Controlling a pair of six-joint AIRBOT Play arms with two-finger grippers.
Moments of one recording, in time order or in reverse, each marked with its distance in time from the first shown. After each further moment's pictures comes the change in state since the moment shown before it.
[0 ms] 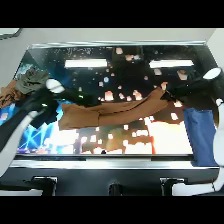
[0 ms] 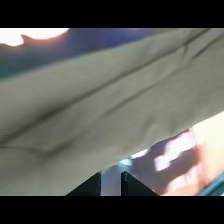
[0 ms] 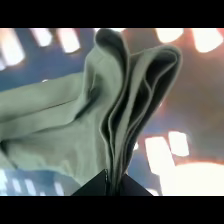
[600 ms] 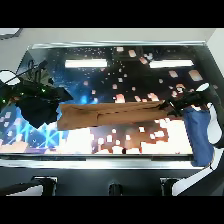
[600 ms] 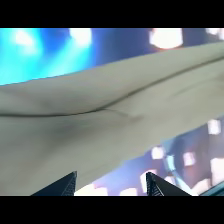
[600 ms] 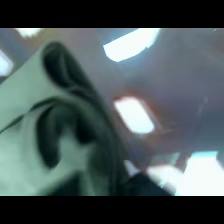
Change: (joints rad) left arm 0.348 0.195 0.000 0.085 -0.283 0.103; right arm -0.082 -0.344 -0.006 -0.055 -0.006 0.184
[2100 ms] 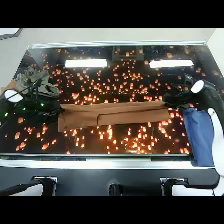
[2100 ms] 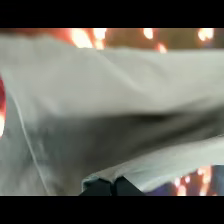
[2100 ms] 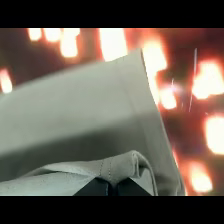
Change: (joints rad) left arm 0.117 0.003 -0.248 0.080 0.167 0.001; right arm 0.155 0.365 -0.209 -0.287 -0.330 -0.066
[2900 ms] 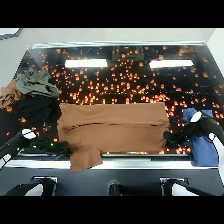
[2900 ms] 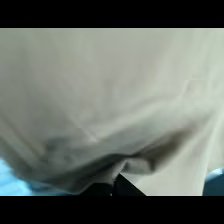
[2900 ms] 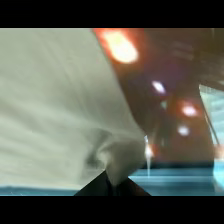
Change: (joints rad) left arm 0.001 0.265 -0.687 -0.057 -0.034 0.086; right arm -0.129 0.200 -0.542 -0.019 0.255 -0.068
